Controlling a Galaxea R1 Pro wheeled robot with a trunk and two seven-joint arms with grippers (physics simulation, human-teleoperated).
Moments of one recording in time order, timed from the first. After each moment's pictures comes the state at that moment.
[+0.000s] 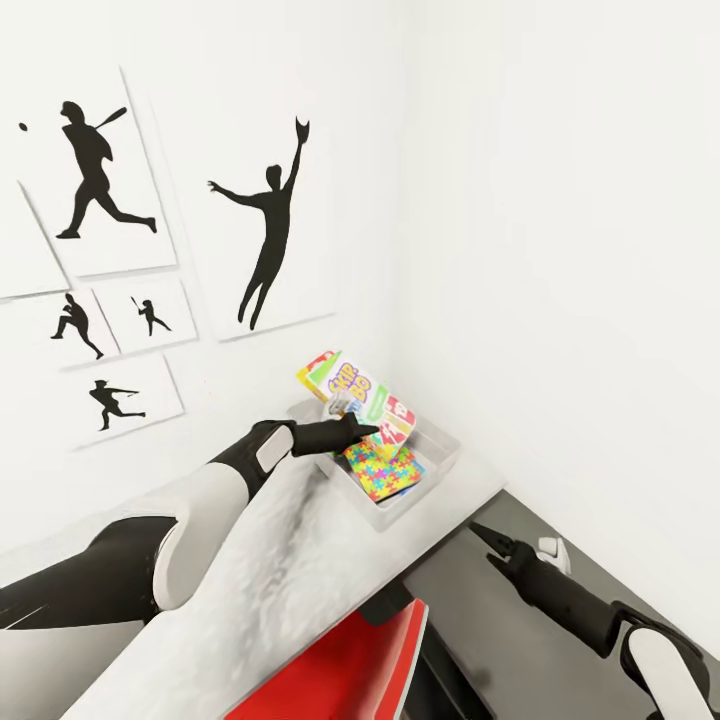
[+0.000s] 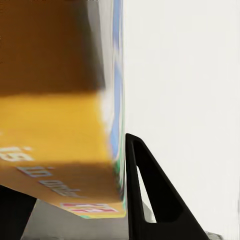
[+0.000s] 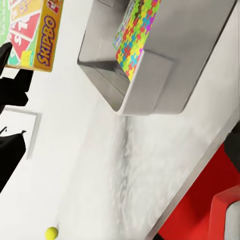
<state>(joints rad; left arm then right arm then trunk) -1.20 -0.16 0.08 -0.18 0.36 0.60 -0.73 -0.08 -0.14 -0.18 -1.59 -1.14 0.80 0.14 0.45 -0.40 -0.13</state>
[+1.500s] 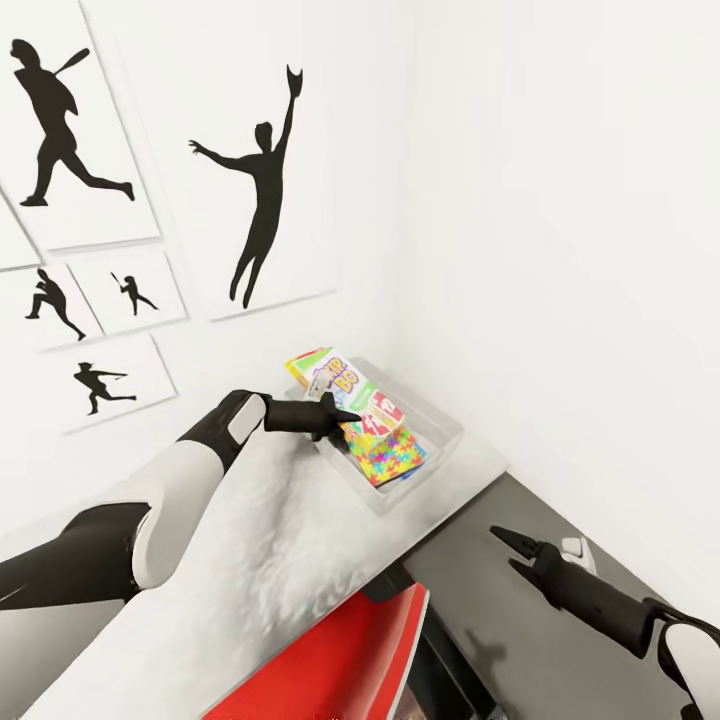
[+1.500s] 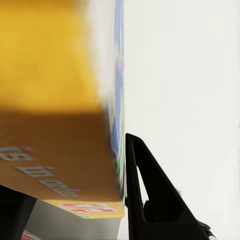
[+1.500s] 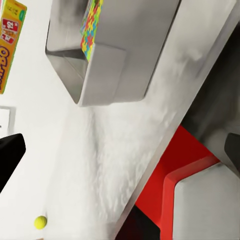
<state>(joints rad) -1.25 -0.08 0.09 -0.30 0.37 0.99 -0.73 -0.10 -0.18 -0.28 -1.59 -1.14 0.95 0.14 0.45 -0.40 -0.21</state>
